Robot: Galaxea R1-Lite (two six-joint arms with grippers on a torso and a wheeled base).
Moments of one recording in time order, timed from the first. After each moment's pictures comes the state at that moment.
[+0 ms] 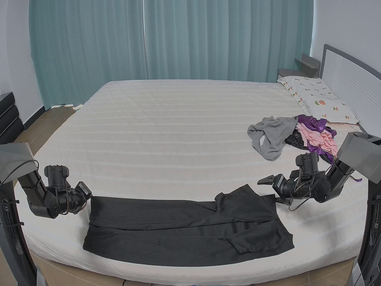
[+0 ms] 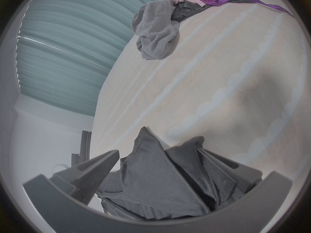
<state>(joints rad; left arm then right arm) 0.17 2.25 -0.65 -0.89 -0.19 -0.76 0.13 2.31 -0.91 -0.67 0.35 0.81</state>
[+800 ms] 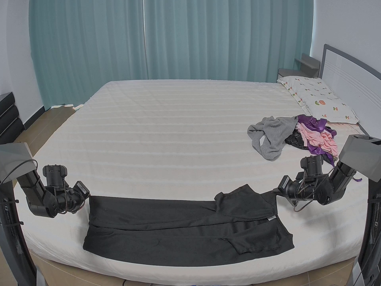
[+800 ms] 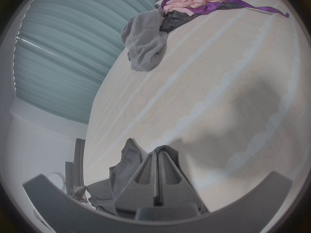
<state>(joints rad) 0.19 2.25 -0.66 -0.89 -0.19 -0.76 0.08 2.33 -0.87 -0.73 0.28 0.80</state>
